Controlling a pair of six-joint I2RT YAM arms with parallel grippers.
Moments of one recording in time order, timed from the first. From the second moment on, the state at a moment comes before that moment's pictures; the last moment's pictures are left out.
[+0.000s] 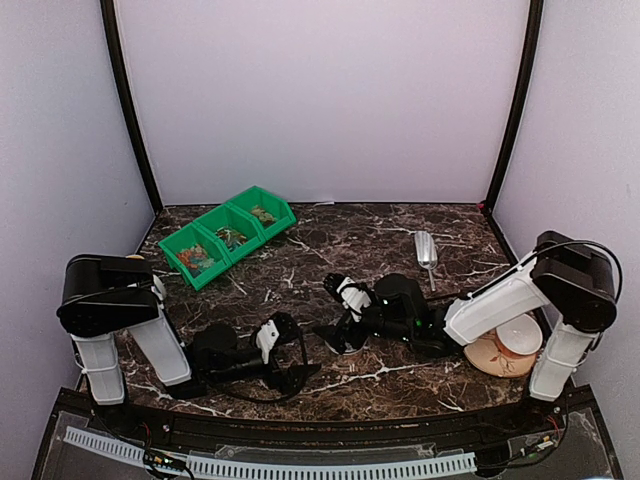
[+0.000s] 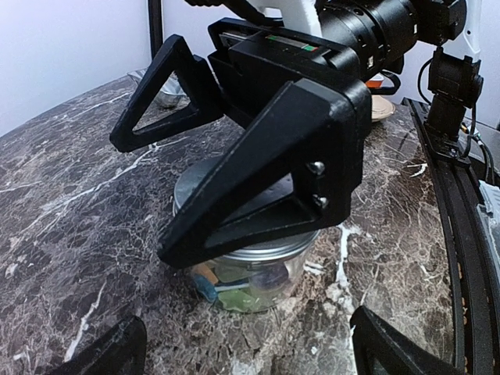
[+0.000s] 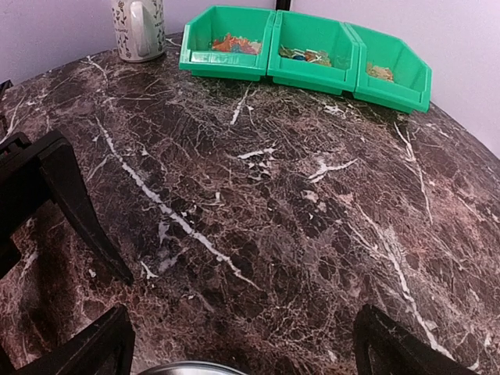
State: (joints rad) left arm -1.10 1.90 0.33 1.35 0.04 -0.04; right arm 1.03 1.76 0.69 0.64 0.02 -0.07
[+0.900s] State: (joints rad) left arm -1.00 2.13 0.65 1.16 0.29 0.03; right arm 0.99 1.23 0.87 -0.20 0.02 -0.14
